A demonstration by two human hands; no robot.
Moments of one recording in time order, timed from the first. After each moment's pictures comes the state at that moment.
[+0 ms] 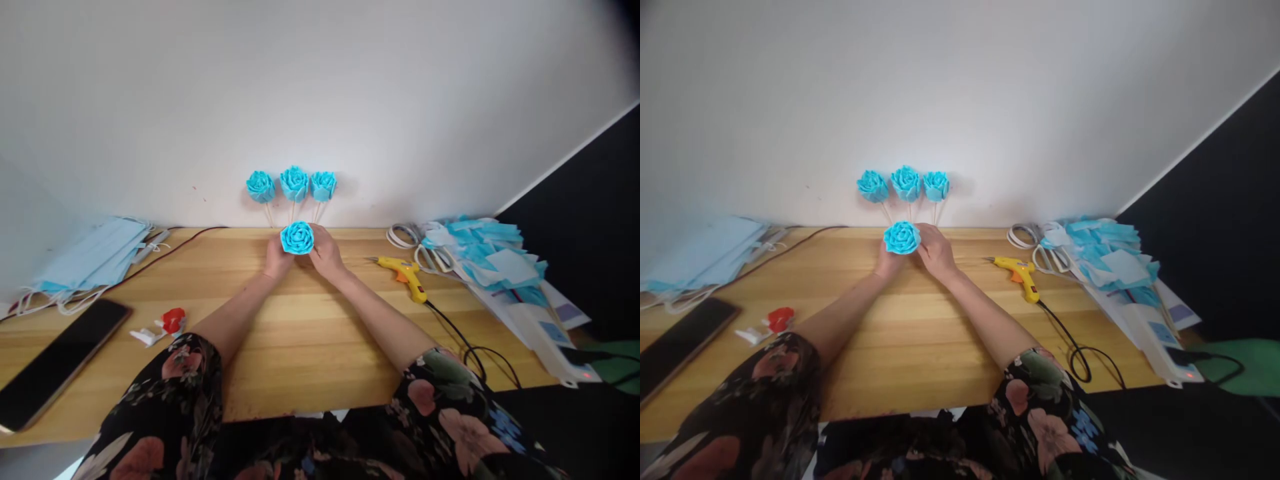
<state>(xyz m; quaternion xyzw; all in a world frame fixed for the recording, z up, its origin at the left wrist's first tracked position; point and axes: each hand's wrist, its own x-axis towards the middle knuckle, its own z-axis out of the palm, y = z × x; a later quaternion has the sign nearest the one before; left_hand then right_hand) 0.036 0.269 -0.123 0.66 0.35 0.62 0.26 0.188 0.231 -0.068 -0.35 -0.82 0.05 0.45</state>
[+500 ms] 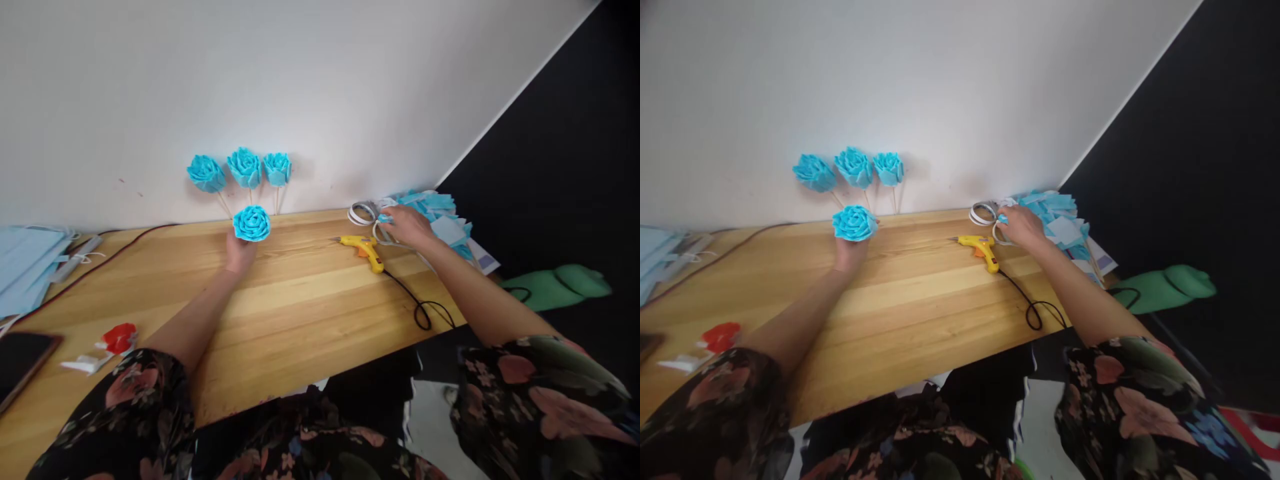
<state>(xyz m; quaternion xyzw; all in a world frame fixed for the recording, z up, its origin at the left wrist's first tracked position) 0.038 0.259 -0.111 0.60 0.39 0.64 0.30 0.442 0.173 0.006 -0.76 -0.65 -0.06 0.01</state>
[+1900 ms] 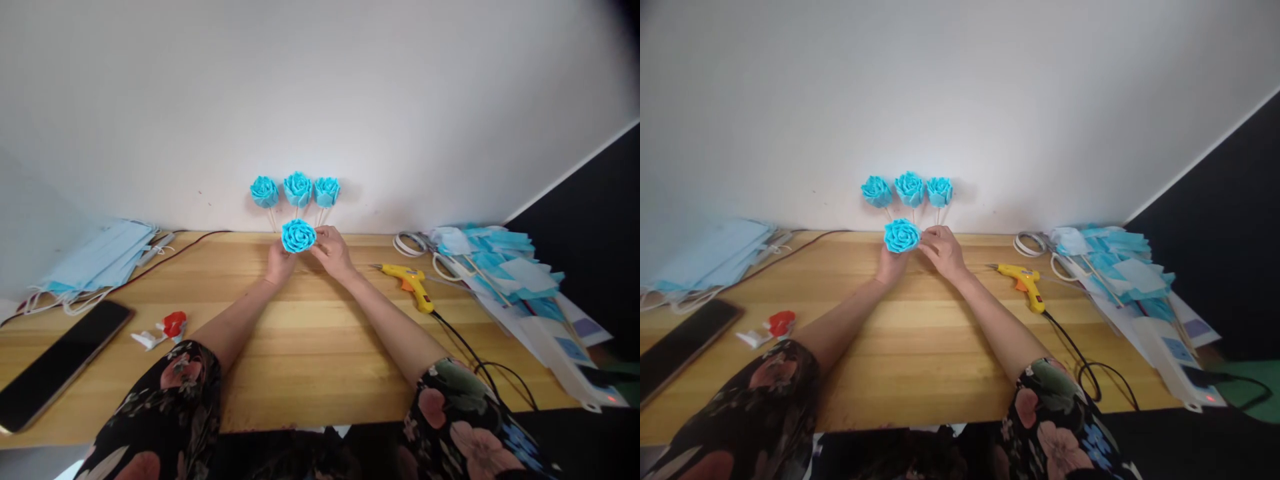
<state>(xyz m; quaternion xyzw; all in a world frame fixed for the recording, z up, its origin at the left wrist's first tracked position) 0.036 0.259 -0.109 0.63 0.36 0.64 0.25 0.210 0.242 -0.066 -0.38 -0.81 0.06 0.45</state>
